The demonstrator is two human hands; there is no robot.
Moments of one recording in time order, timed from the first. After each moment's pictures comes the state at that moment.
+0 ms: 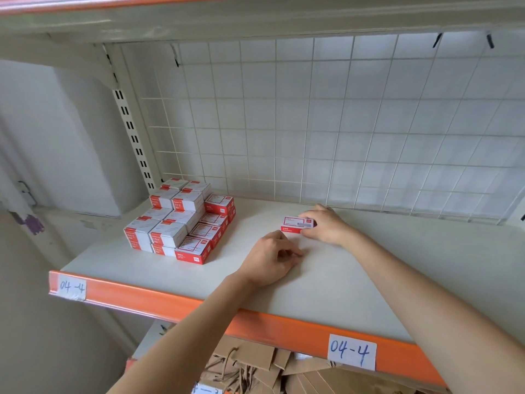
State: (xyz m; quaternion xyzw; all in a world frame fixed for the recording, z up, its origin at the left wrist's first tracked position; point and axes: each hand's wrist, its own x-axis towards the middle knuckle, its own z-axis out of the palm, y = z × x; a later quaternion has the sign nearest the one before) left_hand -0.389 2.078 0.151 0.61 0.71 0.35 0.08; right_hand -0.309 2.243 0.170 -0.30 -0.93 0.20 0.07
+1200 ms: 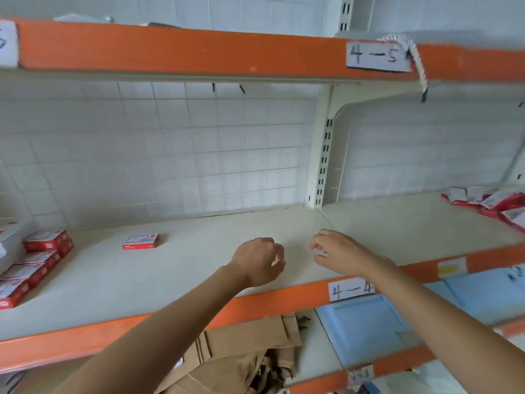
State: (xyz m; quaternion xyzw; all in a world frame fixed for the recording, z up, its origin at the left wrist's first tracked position) left_hand -0.132 2.178 0.193 0.78 0.61 0.15 -0.02; right_hand 0.064 2.255 0.202 -0.40 -0.91 0.07 0.09
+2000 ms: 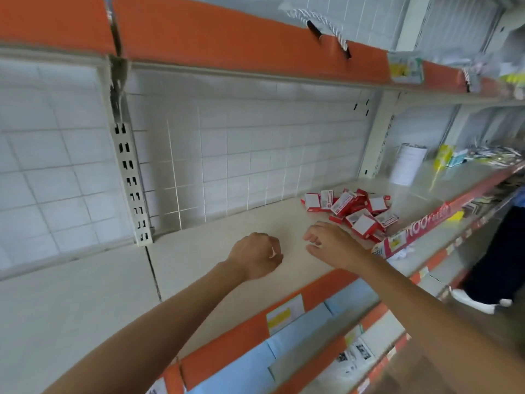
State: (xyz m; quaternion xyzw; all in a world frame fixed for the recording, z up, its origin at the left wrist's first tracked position) left_hand 0.178 2.424 0.193 0.83 0.52 0.18 0.10; right_hand 0.372 2.419 0.217 -0.58 -0.80 0.04 0.15
